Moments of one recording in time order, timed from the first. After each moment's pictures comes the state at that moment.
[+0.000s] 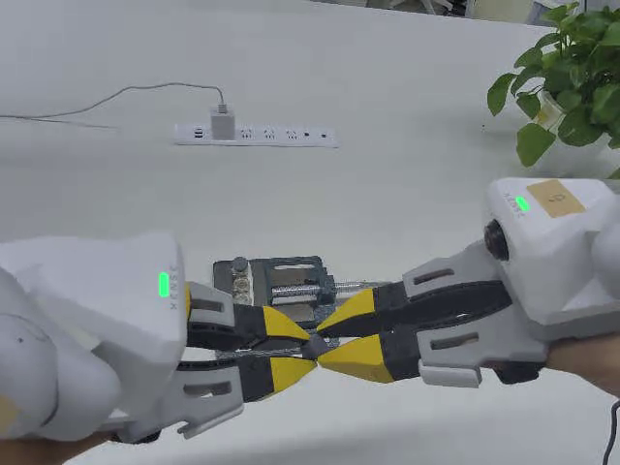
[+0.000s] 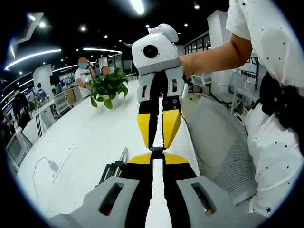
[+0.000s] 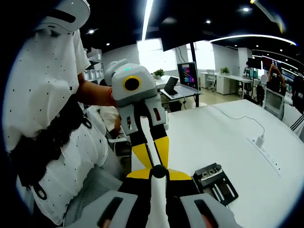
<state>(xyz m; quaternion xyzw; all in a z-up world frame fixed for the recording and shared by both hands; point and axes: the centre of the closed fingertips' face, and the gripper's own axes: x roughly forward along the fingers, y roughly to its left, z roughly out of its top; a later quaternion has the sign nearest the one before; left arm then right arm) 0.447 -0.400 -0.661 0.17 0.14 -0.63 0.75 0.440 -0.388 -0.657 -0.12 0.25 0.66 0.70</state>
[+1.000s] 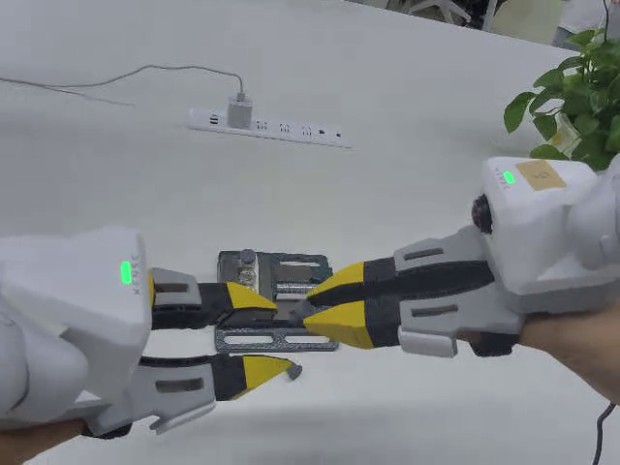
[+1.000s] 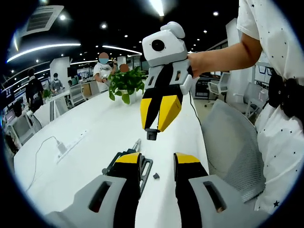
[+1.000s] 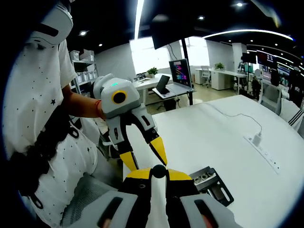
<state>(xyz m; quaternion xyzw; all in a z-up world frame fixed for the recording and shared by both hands) 0.469 -0.362 -0.682 0.12 0.15 -0.56 0.81 0.477 -0.372 -0.660 -0.12 0.27 0.63 0.71</state>
